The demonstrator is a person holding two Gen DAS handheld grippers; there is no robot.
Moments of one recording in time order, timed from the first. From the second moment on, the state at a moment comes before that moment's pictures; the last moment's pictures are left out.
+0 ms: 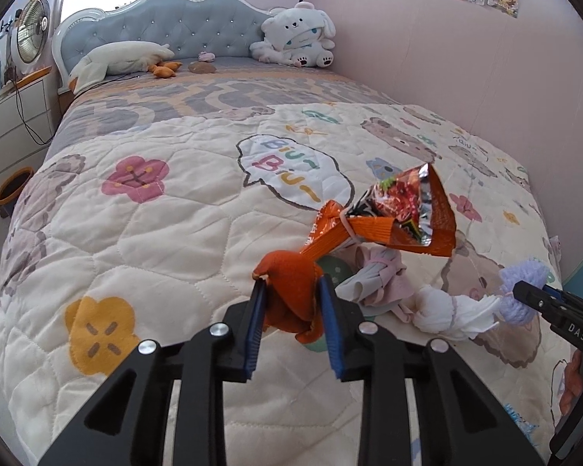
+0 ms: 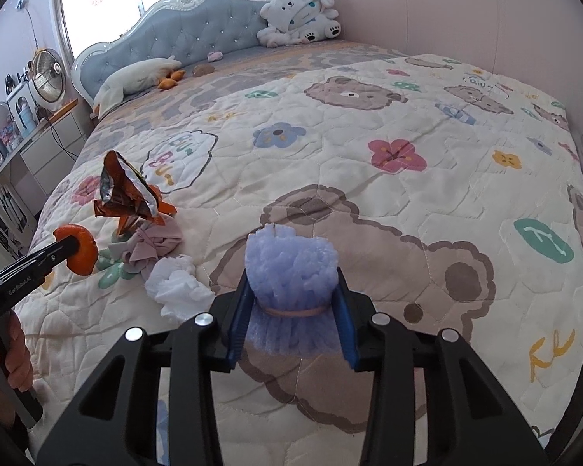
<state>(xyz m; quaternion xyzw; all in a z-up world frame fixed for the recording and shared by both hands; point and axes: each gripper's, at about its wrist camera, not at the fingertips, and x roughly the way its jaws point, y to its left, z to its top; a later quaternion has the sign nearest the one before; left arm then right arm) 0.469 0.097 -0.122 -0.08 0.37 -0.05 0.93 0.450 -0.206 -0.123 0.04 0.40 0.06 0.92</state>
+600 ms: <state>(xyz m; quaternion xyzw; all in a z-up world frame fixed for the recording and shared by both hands) 0.407 0.111 -0.085 -0.09 0.35 -0.05 0.93 0.386 -0.220 -0.067 0.05 0.35 0.07 0.93</state>
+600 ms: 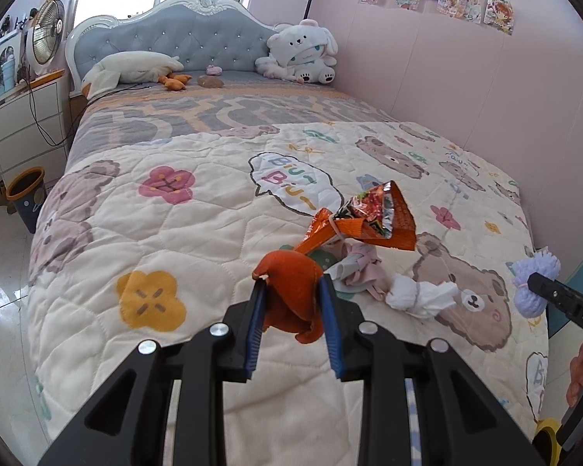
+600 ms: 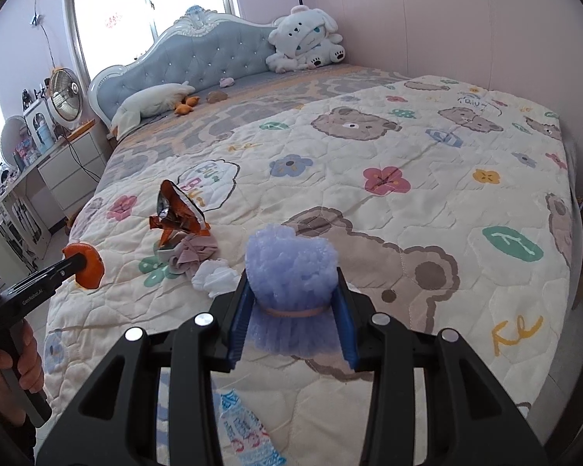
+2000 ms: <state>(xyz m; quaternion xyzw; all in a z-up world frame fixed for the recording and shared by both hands) 0.242 0.054 0.006 -0.07 0.29 -0.10 0.95 0.199 -0.278 0.019 0.07 0.28 0.08 0.95</state>
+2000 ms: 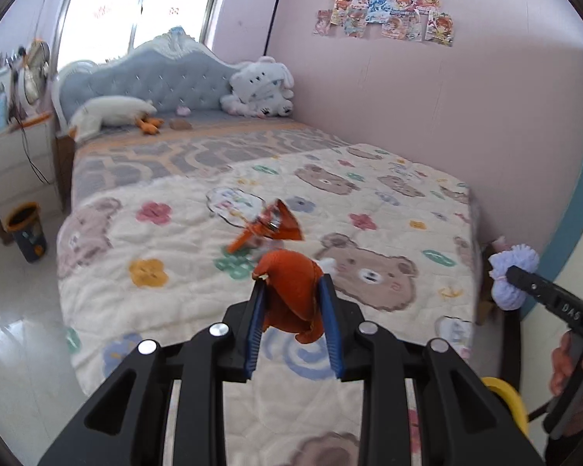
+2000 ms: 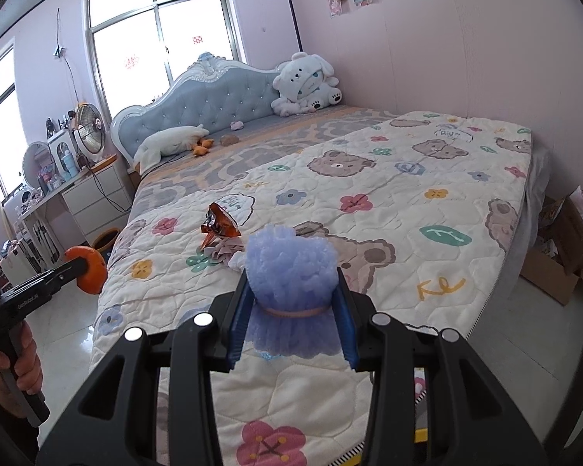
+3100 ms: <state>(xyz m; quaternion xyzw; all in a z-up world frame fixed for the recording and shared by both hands) 0.099 -0.099 0.018 0.01 0.24 -0.25 0.94 0.008 -0.370 0.019 0.10 0.26 0.05 0.96</state>
